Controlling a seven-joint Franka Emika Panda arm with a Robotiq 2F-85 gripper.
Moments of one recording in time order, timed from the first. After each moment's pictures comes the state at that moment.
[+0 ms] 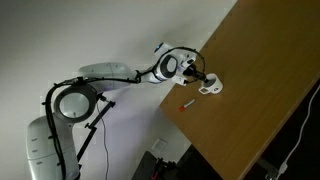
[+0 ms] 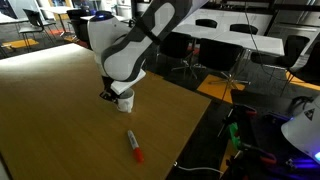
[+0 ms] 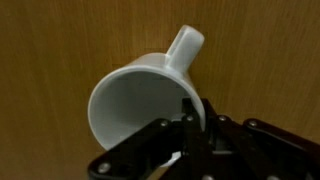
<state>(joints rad) 0.15 0.85 -0.13 -1.56 -0.04 2.51 0.40</state>
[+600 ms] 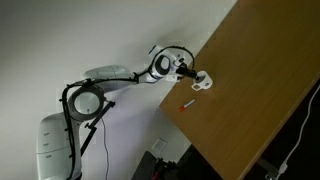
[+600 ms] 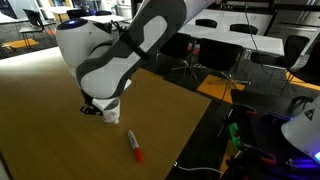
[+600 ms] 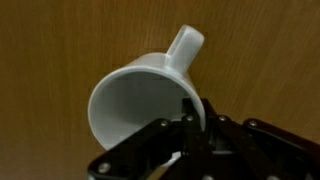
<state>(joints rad) 0.25 0.94 -0.12 -1.39 -0.08 2.45 0.40</state>
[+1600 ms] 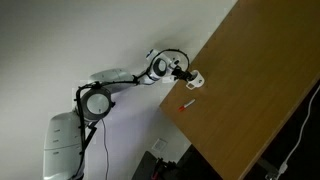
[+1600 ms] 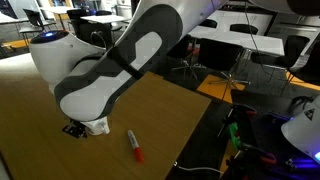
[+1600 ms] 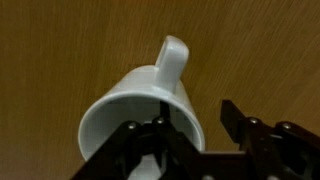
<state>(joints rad) 0.29 1.02 -0.06 -1.28 -0.08 2.41 0.32</state>
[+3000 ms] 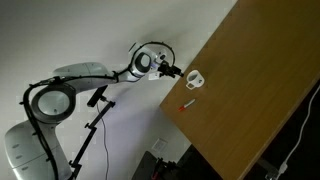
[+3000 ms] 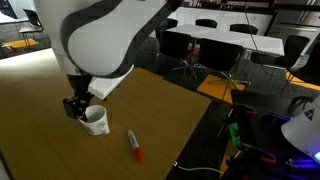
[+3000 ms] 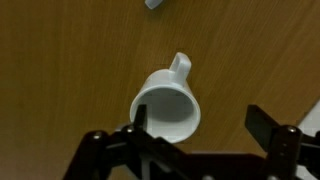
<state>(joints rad) 0.29 0.67 -0.06 -1.63 -0.08 2.43 0.32</state>
